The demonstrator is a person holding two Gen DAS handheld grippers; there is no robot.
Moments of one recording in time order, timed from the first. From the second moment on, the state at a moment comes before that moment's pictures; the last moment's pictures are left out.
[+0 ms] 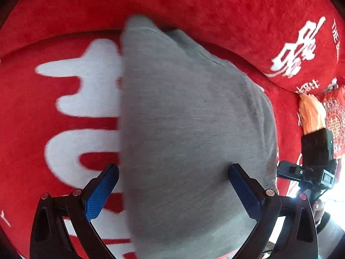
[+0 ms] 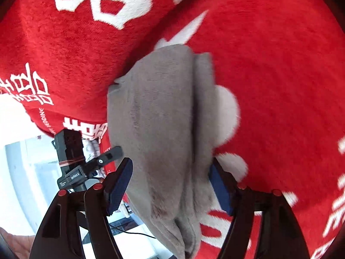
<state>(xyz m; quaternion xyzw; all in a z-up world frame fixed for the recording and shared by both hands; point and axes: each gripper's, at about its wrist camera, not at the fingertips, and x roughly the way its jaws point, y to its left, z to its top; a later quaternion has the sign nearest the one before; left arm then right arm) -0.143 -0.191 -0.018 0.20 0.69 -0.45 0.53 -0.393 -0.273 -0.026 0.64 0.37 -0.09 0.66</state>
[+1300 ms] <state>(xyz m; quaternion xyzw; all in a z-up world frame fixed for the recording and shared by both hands) -0.082 -0.024 0.062 0.21 0.65 -0.43 0.59 -0.262 -0.114 -0.004 0.69 0.33 0.00 0.64</state>
